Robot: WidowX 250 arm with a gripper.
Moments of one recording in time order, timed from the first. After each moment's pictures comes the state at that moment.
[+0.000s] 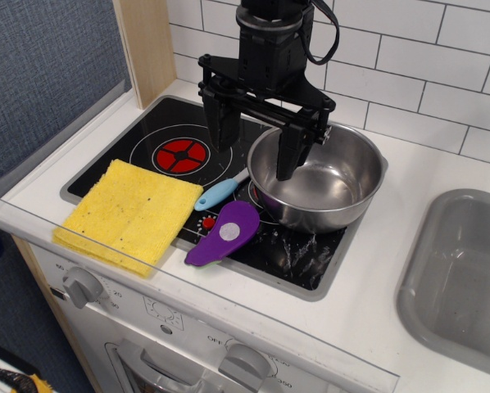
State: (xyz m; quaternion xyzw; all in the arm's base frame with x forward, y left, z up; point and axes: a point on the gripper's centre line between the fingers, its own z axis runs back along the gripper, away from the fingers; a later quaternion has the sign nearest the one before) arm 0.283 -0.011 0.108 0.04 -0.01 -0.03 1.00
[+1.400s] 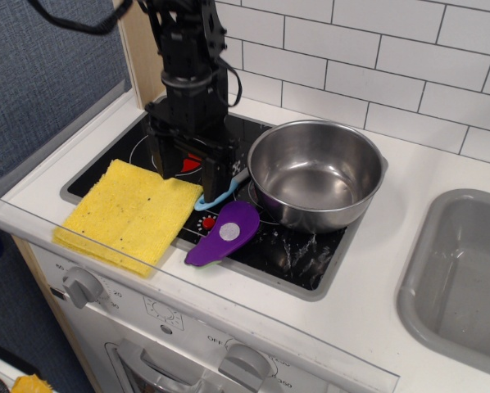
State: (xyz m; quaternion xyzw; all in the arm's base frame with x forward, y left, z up) arm 0.300 0.071 0.029 0.01 0.02 -0.08 1.00
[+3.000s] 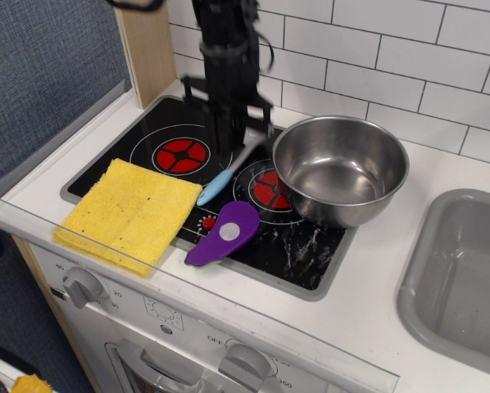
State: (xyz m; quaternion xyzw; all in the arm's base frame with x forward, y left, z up) arm 0.358 0.063 0.043 -0.01 -0.01 -0.05 1.00
